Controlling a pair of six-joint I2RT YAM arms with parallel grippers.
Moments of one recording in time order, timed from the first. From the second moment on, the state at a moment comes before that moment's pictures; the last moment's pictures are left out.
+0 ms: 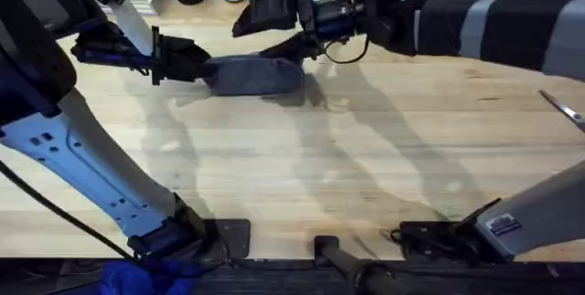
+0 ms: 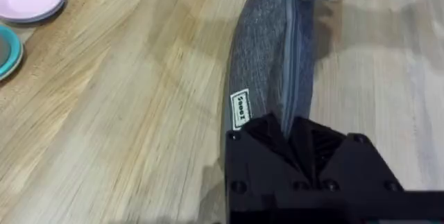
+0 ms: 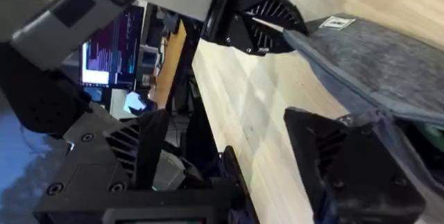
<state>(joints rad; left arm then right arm) 0.48 2.15 1.48 -1.38 1.05 1.98 0.51 1.80 1.18 0.11 -0.98 0.77</state>
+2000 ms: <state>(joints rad) 0.48 2.15 1.48 -1.38 1.05 1.98 0.56 1.72 1.83 -1.24 -0.29 0.30</state>
